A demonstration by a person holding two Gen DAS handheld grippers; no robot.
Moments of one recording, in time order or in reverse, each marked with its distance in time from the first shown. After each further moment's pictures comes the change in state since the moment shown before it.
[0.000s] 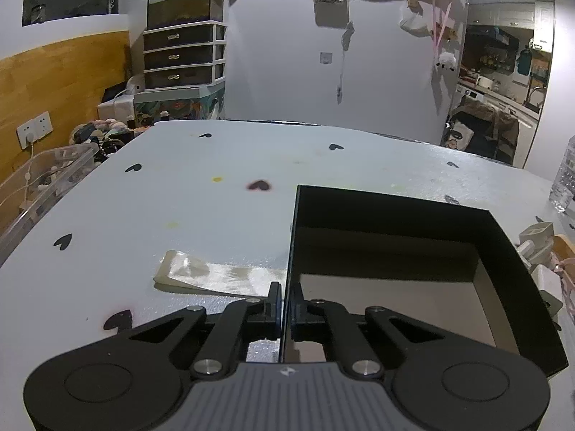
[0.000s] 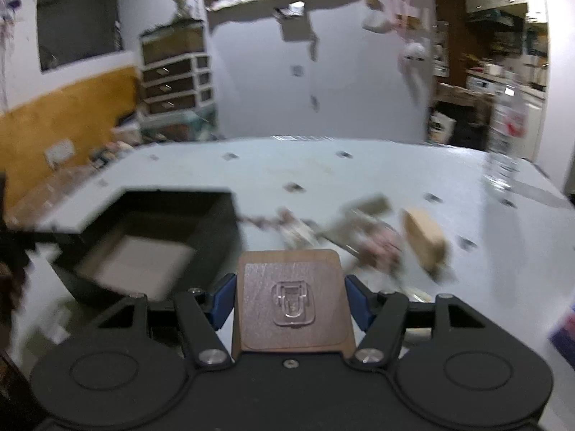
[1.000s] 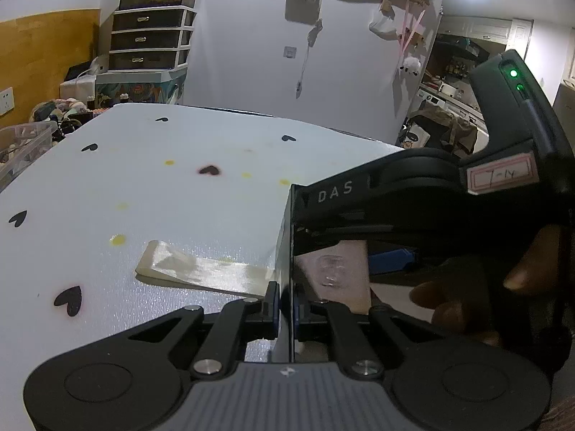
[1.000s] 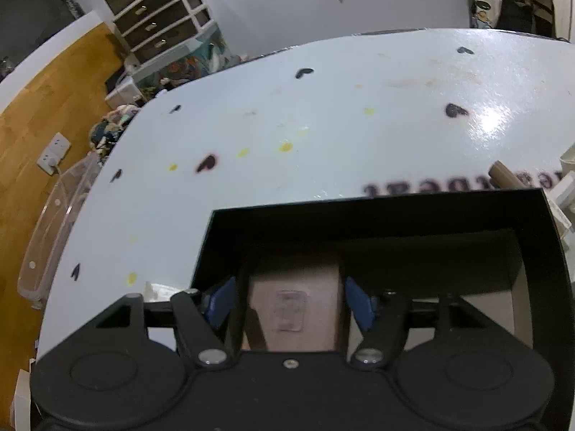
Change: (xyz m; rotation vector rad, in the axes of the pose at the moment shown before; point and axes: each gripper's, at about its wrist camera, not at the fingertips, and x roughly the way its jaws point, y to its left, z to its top) left arm -0.004 -0.007 -0.009 -0.047 0.026 -0.178; right arm 0.183 0.139 0.060 0.252 0.353 0.093
